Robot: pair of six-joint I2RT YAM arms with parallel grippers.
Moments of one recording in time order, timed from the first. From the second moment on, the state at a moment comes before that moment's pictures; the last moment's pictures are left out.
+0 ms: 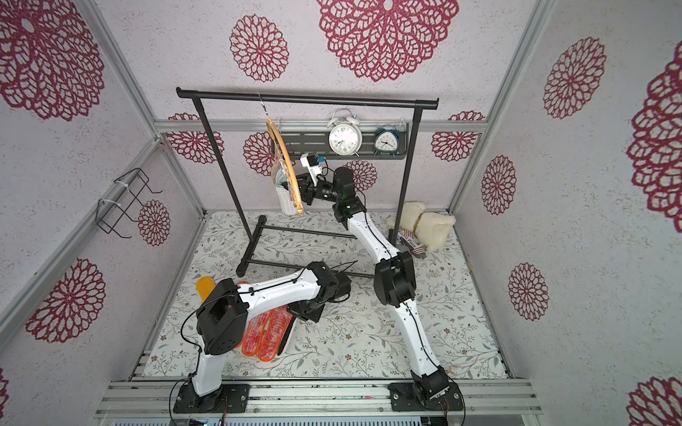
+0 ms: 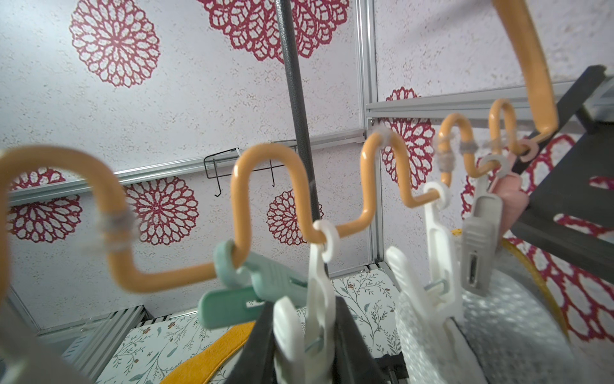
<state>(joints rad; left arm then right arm) -0.98 2.05 1.64 -1.48 -0.34 -0.71 0.49 2.47 2.46 0.30 -0.92 0.36</state>
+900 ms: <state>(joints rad) -0.95 2.19 1.72 -1.27 -0.20 -0.63 0.48 2.47 2.46 0.30 -0.93 0.37</state>
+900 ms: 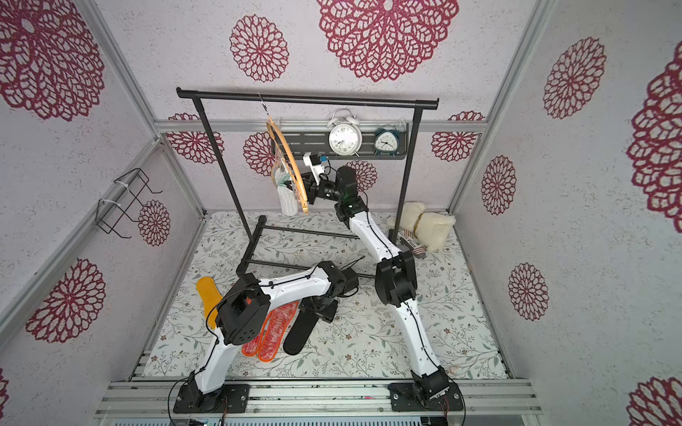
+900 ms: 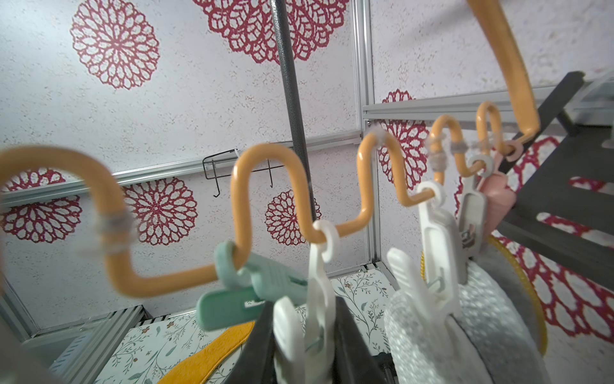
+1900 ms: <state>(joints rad) -0.11 1.10 0.88 -0.73 0.00 -0.51 0.46 2.46 2.46 0.00 -0.84 0.22</state>
